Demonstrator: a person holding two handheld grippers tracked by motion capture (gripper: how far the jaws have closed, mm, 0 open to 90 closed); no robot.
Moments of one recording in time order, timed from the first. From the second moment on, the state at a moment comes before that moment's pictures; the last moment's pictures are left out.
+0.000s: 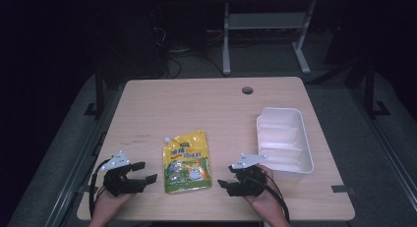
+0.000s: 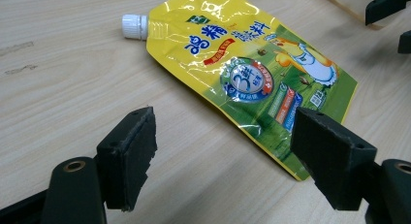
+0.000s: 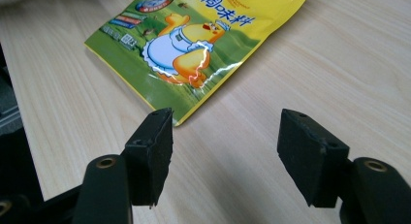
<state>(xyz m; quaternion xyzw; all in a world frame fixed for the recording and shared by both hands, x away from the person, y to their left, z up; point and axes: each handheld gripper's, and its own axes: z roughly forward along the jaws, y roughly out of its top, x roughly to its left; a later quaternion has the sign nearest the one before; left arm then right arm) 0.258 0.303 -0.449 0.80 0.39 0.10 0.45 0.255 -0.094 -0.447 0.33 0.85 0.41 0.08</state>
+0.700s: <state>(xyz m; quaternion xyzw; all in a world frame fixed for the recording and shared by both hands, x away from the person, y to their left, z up) 0.274 0.280 -0.441 0.80 0.38 0.06 0.45 0.297 -0.076 -0.423 0.37 0.83 0.42 0.04</state>
